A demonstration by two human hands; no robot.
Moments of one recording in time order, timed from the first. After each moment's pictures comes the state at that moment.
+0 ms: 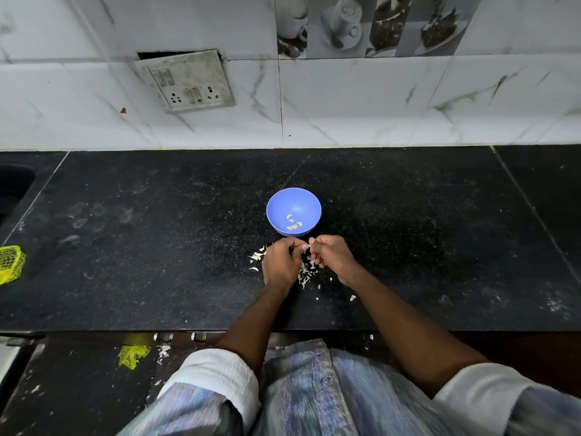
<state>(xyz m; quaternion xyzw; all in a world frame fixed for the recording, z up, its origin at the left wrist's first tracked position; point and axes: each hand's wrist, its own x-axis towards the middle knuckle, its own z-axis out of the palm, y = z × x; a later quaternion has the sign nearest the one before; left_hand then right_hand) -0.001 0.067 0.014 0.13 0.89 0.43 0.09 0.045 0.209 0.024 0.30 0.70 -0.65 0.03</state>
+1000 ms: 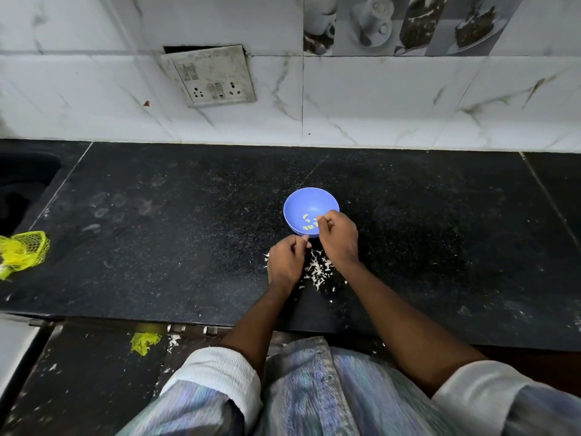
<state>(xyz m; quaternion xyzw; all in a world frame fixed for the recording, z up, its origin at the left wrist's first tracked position) -0.014 0.049 0.012 0.08 0.86 0.50 0.09 0.002 0.191 0.039 0.28 0.86 -0.40 -0.17</state>
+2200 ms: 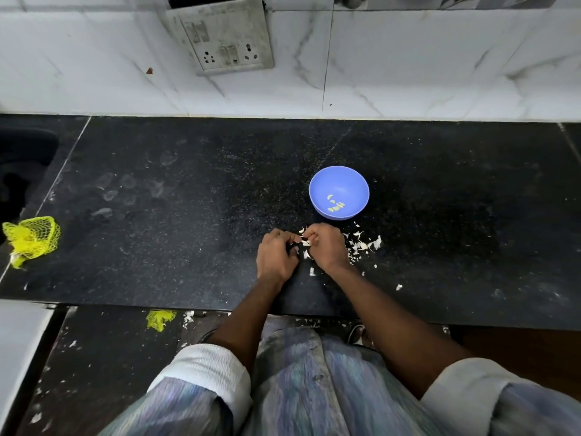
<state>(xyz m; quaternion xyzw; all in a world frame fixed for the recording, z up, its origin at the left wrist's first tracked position) -0.053 -0.042 -0.029 0.17 0.93 0.31 0.11 -0.014 0.104 -0.013 0.23 0.91 -0.35 0.01</state>
